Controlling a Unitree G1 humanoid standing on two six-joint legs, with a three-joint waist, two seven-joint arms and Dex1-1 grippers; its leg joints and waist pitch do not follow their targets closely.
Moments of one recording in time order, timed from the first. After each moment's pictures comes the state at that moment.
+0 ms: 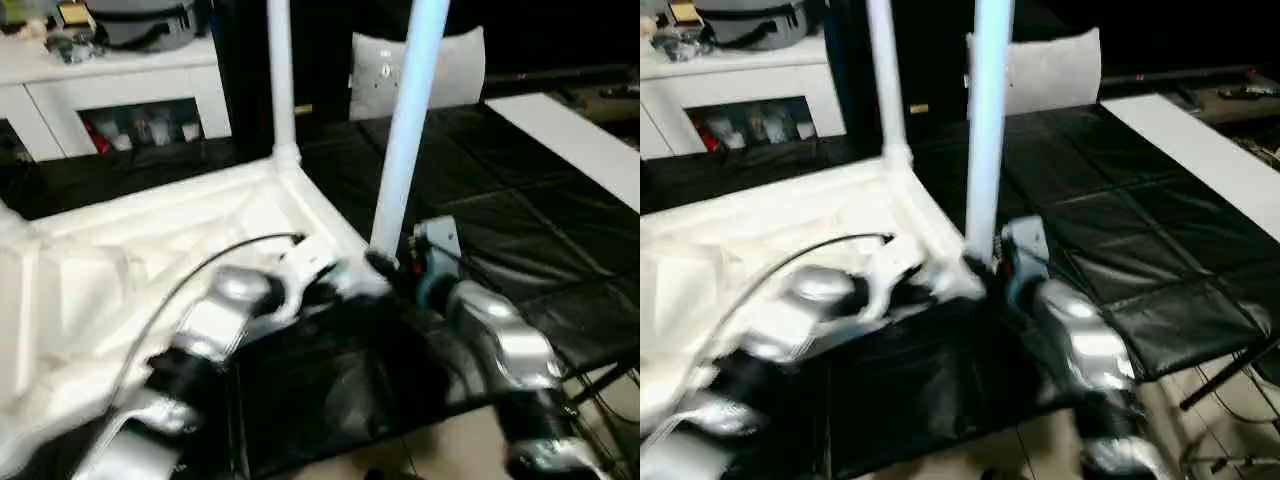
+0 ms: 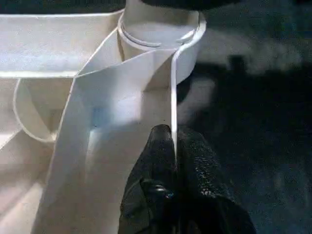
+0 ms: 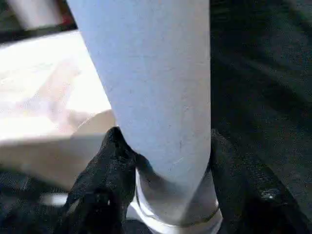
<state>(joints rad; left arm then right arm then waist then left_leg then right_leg) -0.56 0.14 -0.29 0.41 0.10 0.46 -0.79 -0.40 -0.08 -0.04 0.30 0.16 0.41 0.43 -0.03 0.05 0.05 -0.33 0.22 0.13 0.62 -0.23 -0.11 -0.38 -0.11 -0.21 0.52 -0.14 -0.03</state>
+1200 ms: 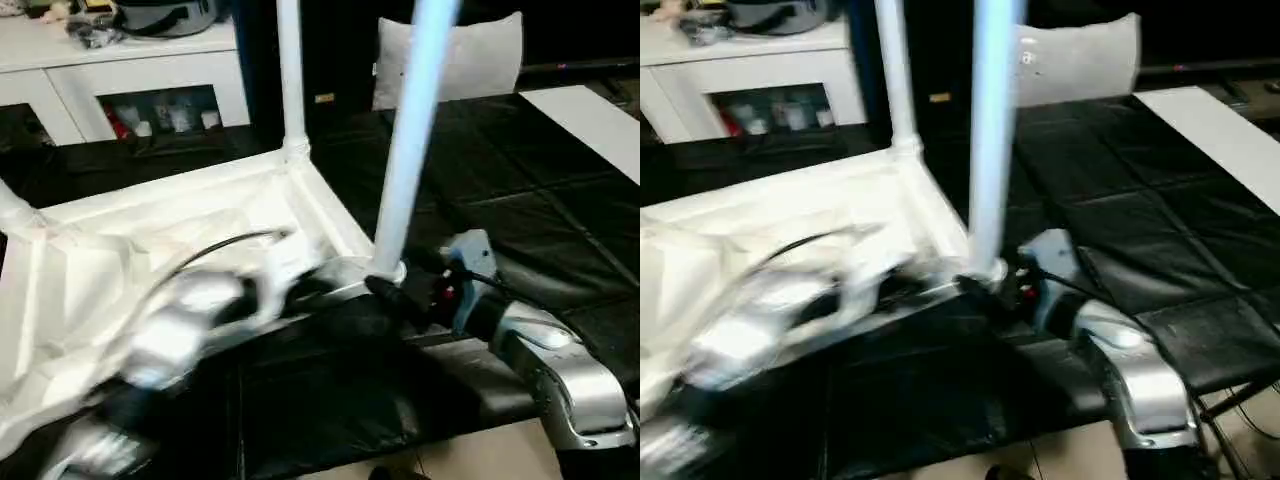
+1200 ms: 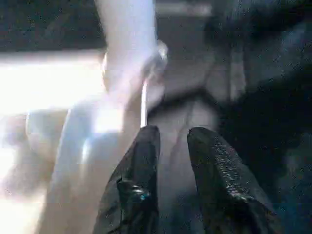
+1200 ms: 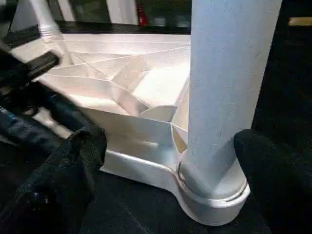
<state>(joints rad) -0.36 0.40 -0.23 0.01 -0.08 0.49 -1.01 -0.17 -0.31 0.05 -0.16 0.27 0.48 0.68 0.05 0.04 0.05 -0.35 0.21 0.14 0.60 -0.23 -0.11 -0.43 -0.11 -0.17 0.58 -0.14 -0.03</state>
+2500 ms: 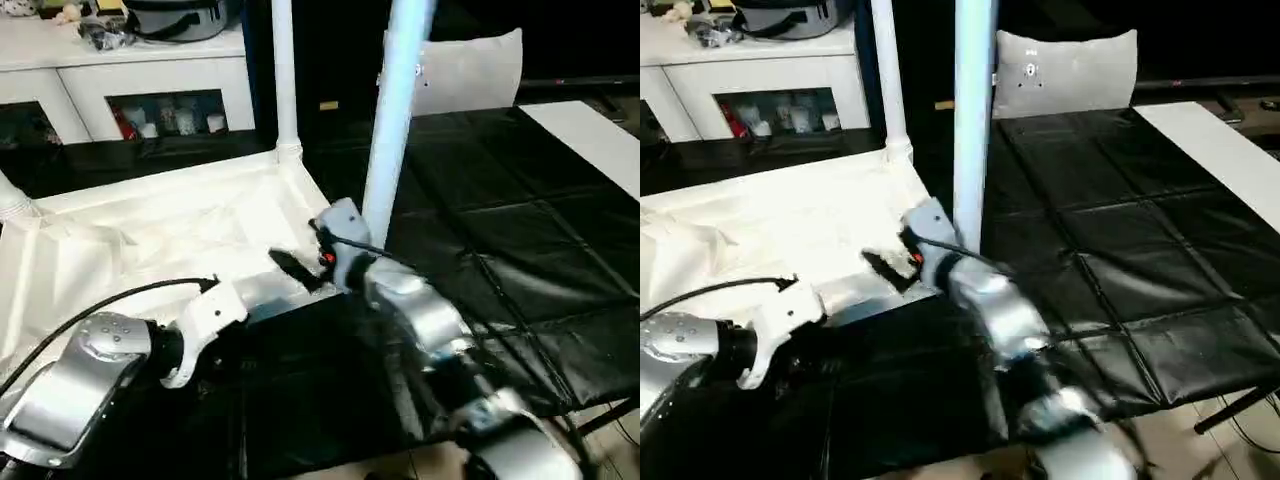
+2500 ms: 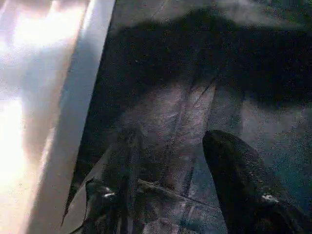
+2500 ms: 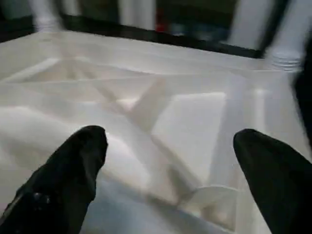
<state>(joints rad) -0.12 0.69 -0.21 -0.33 -0.13 0.77 -0.99 -0.60 0.03 0.24 0.56 0.08 0.16 0.39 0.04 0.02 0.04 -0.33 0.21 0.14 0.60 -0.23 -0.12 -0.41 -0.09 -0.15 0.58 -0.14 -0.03</state>
